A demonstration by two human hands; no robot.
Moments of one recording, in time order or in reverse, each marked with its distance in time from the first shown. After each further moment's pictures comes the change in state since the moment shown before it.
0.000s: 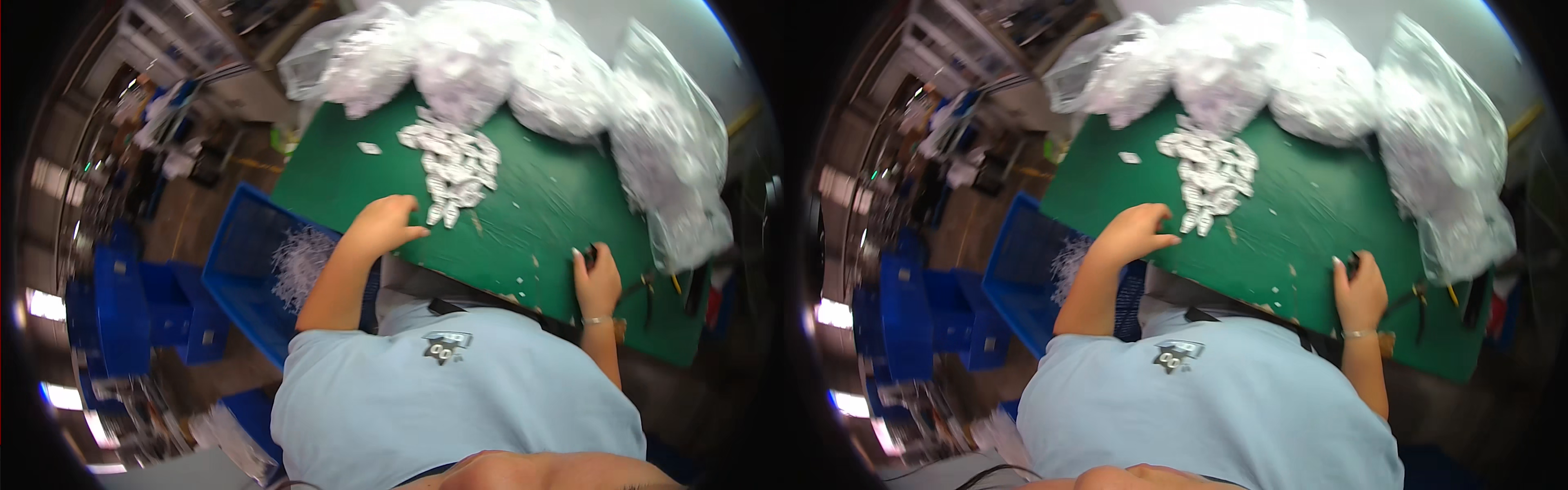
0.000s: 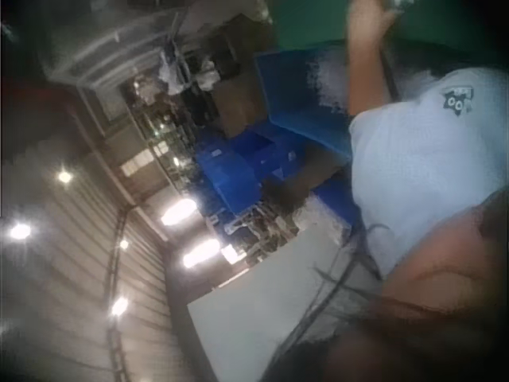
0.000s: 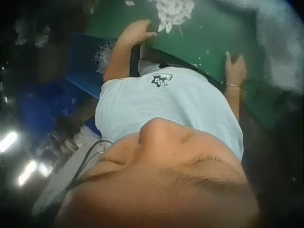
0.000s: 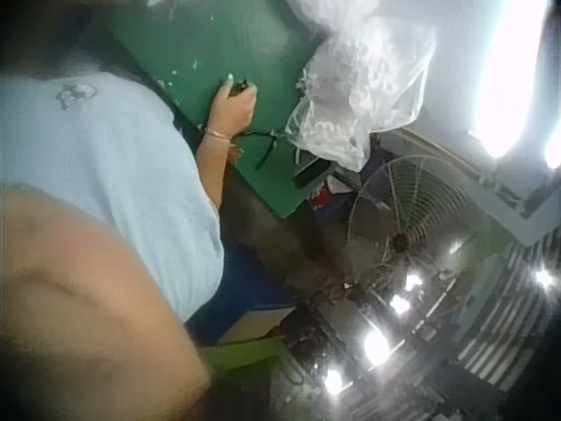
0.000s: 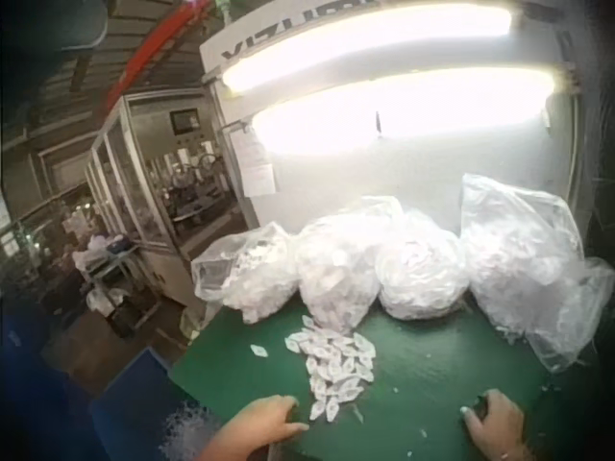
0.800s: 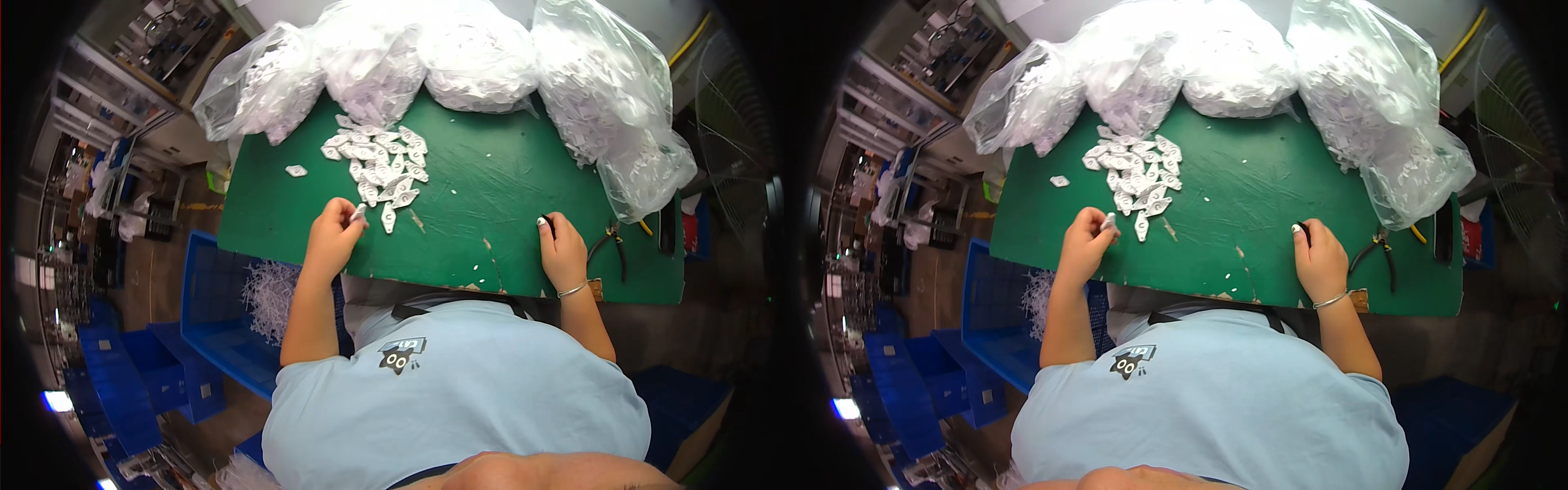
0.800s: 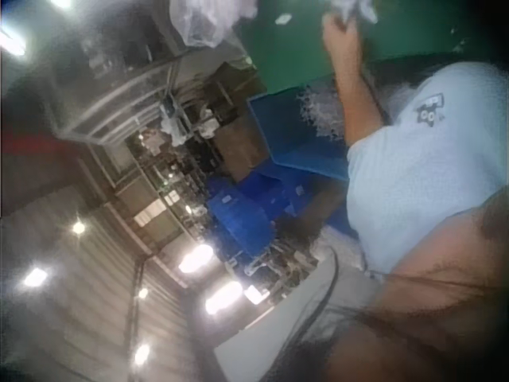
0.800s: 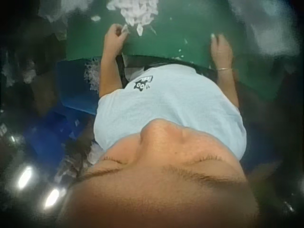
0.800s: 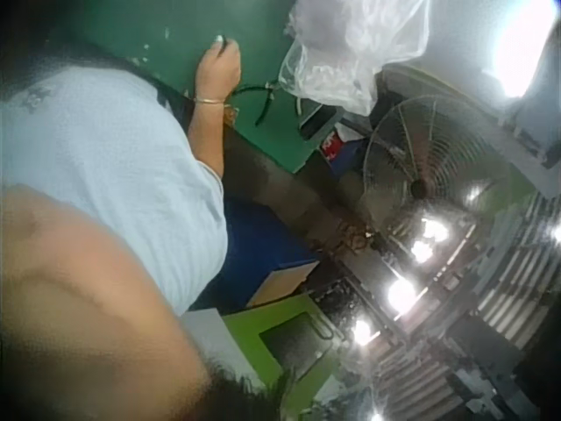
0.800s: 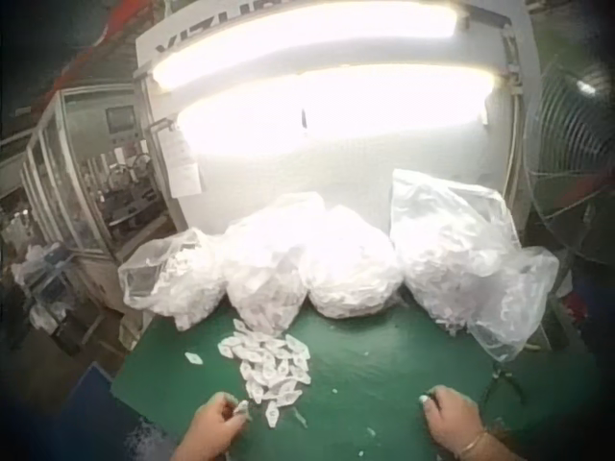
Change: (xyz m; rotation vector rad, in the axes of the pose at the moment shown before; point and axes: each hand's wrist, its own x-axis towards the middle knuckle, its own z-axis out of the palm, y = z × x) left_hand 0.011 0.014 0.028 -0.436 0.212 -0.125; right_hand -0.002 0.011 -0.009 0.059 0.033 0.002
